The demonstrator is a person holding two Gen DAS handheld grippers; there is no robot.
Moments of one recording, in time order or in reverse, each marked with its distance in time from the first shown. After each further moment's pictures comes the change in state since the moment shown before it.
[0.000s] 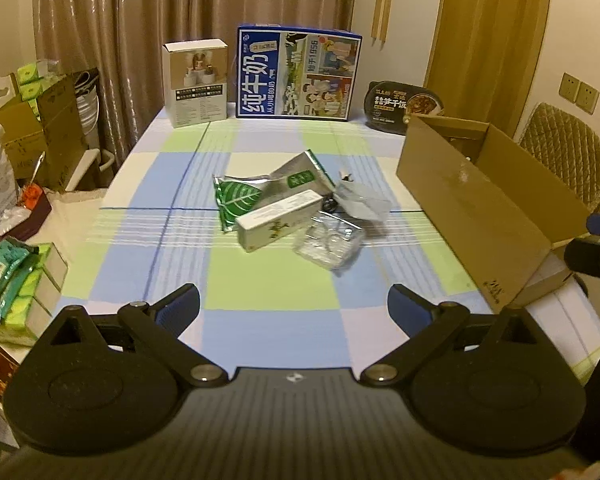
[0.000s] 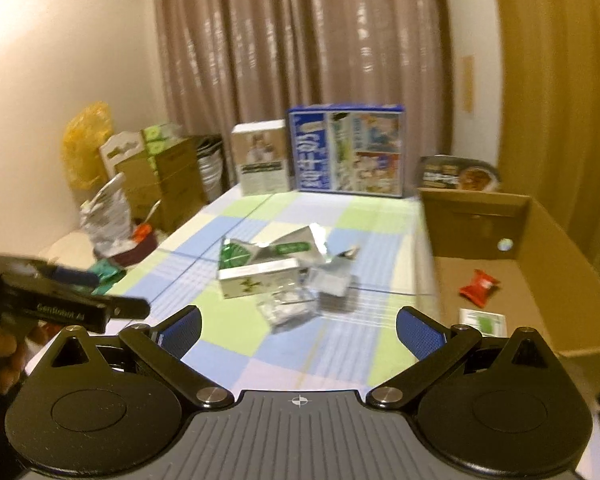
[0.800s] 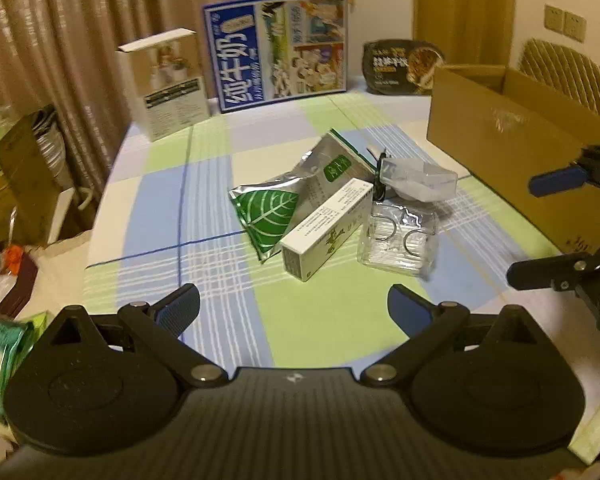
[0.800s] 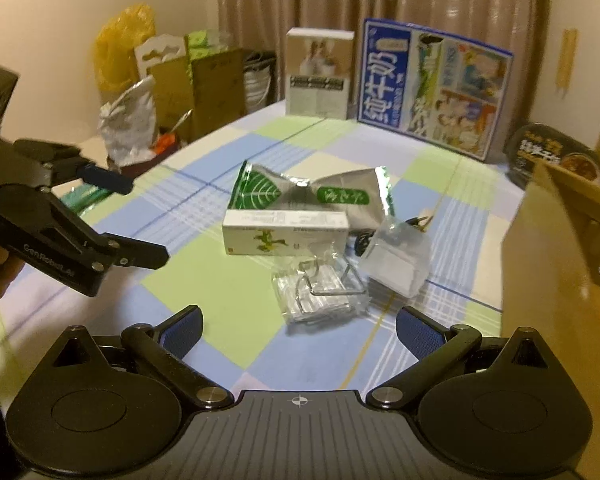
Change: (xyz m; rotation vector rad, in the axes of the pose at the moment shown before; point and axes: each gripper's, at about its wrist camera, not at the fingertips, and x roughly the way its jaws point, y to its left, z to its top) left arm 0.115 0.064 0.025 0.239 0.044 -0.053; right arm 0.174 0.002 -0.005 -0.193 0.223 0.096
